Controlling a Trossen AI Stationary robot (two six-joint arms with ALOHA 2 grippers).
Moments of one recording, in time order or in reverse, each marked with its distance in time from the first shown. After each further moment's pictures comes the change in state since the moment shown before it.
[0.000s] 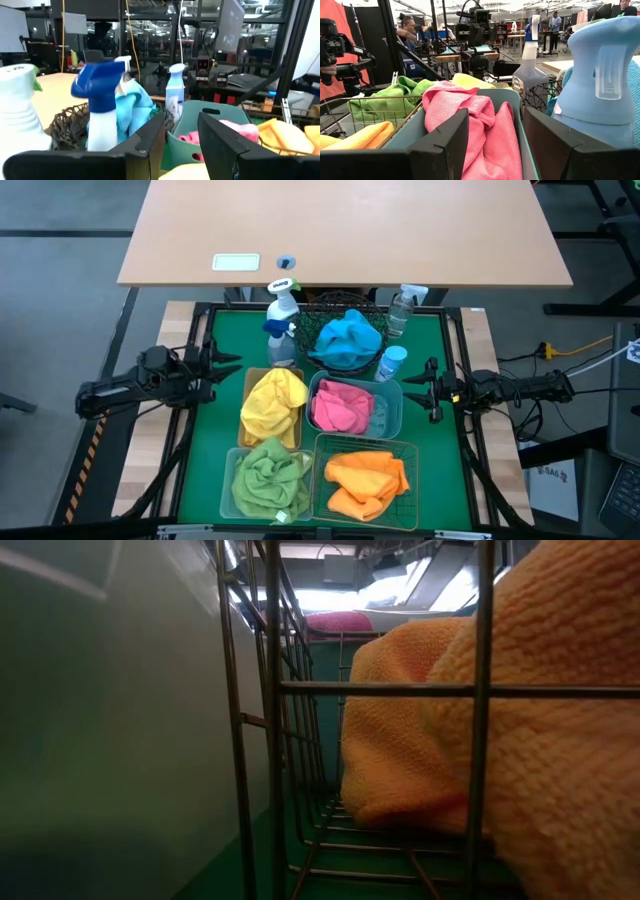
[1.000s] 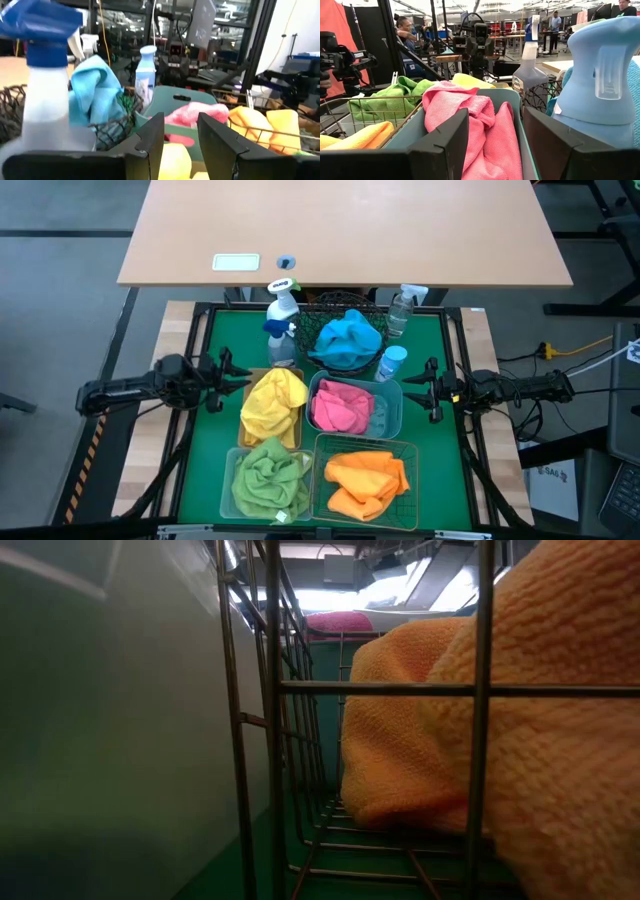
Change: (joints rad) left arm -0.031 0.000 -0.210 0.225 0.121 -0.090; right arm 0.000 0.000 0.000 0.000 0.000 0.000
